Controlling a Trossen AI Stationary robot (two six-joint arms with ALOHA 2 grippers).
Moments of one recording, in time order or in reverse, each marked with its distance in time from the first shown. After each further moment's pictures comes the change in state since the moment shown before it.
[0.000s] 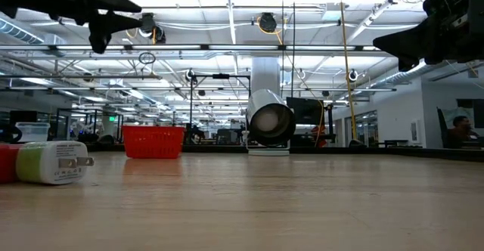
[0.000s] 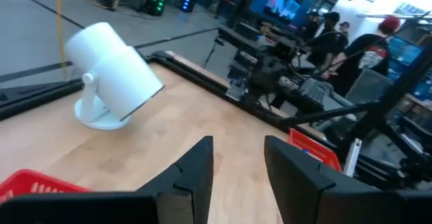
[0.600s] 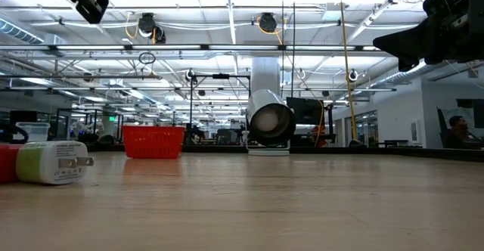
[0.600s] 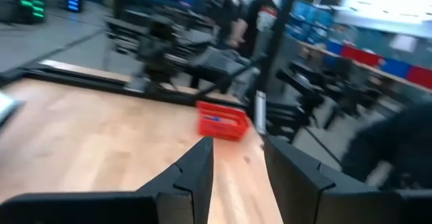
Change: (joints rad) left arm -0.482 0.027 0.000 0.093 -0.101 0.154; right arm 0.000 0.000 0.000 0.000 0.000 0.000
